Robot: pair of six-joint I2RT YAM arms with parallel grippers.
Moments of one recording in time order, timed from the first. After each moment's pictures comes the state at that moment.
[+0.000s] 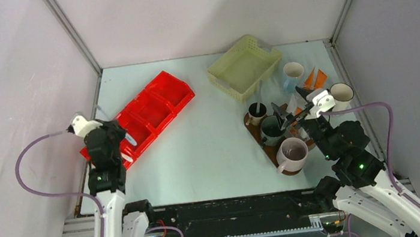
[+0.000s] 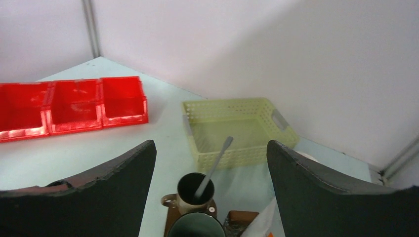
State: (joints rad) left arm 0.16 0.67 0.64 -0.23 -0.24 -0.59; right arm 0.71 0.48 0.65 0.03 0.26 -0.19
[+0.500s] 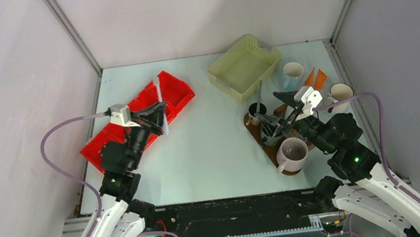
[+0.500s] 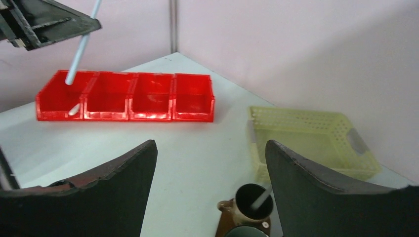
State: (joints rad) left arm -0.34 0.58 0.54 0.29 0.04 -0.36; right arm 0.71 0.58 0.71 0.01 -0.03 -0.08
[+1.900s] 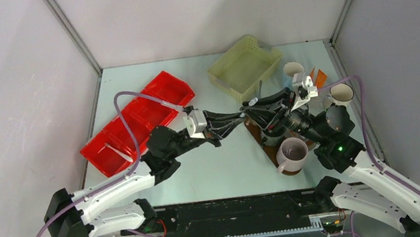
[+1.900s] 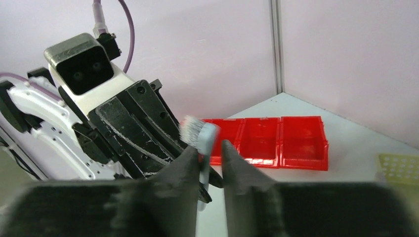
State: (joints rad) left arm -0.96 1.08 0.73 0.74 0.38 -0.02; right arm 0.72 0.73 0.75 0.33 -0.29 0.34
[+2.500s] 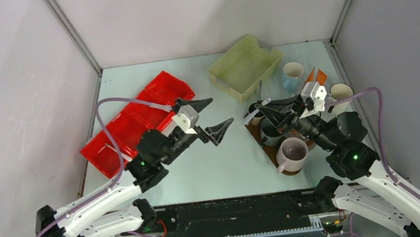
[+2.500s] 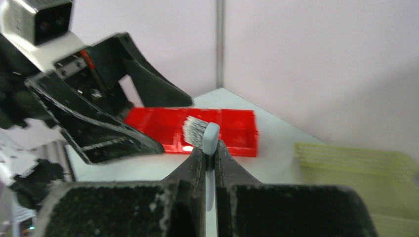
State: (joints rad) left arm -0.97 0.95 0.73 0.48 0.07 0.07; right arm 0.73 0.63 0.75 0.17 -0.20 0.11
